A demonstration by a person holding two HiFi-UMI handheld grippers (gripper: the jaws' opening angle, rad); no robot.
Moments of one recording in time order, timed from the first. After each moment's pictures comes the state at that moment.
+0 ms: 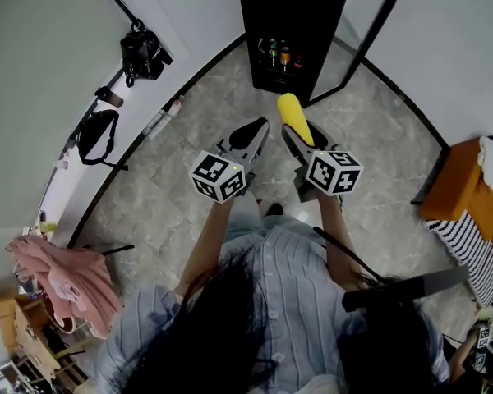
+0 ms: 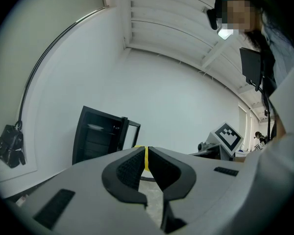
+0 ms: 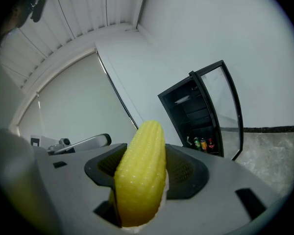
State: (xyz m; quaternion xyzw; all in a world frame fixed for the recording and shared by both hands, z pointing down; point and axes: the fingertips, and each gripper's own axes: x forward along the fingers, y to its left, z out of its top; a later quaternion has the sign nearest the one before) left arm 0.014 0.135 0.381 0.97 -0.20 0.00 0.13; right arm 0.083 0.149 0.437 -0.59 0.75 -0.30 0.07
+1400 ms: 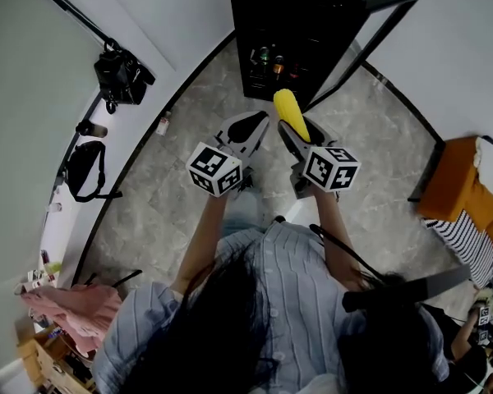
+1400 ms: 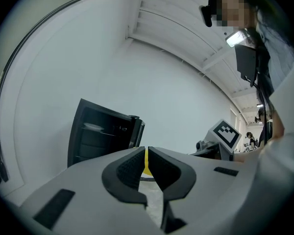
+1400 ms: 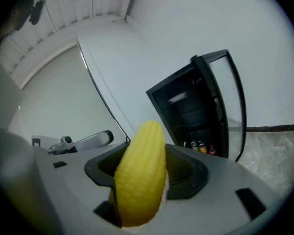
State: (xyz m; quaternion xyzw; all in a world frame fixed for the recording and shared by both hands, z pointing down) left arm 0.042 -0.065 0.396 0.98 -0.12 0.01 0.14; right arm 0.099 -0.042 0.453 -0.63 0.70 -0.33 0.06
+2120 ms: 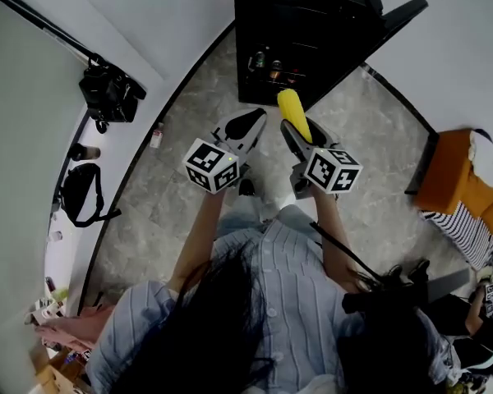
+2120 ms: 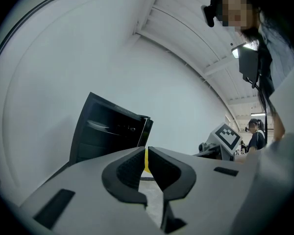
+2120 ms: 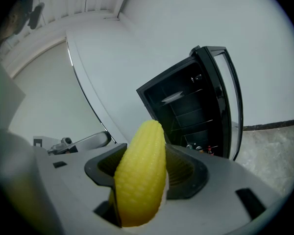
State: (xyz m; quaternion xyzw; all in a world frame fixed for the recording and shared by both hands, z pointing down) left arm 0.036 -0.174 0.411 0.98 -0.07 0.01 0.17; right arm 0.101 -0.131 0.467 -0.68 0.65 -0.33 0.07
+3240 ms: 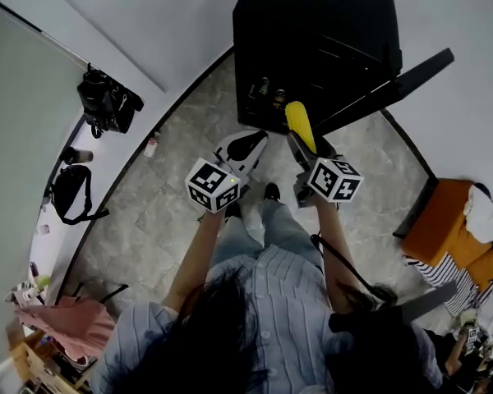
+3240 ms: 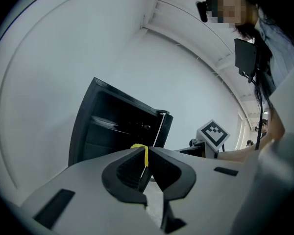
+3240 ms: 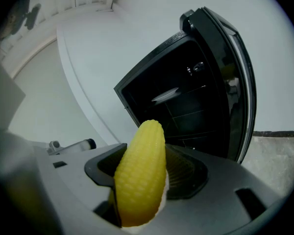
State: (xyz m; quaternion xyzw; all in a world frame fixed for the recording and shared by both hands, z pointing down) left arm 0.123 -0.248 0.443 0.97 -0.13 0.03 0.18; right arm 0.216 -0.232 0.504 -0.65 0.67 -0.36 0.04
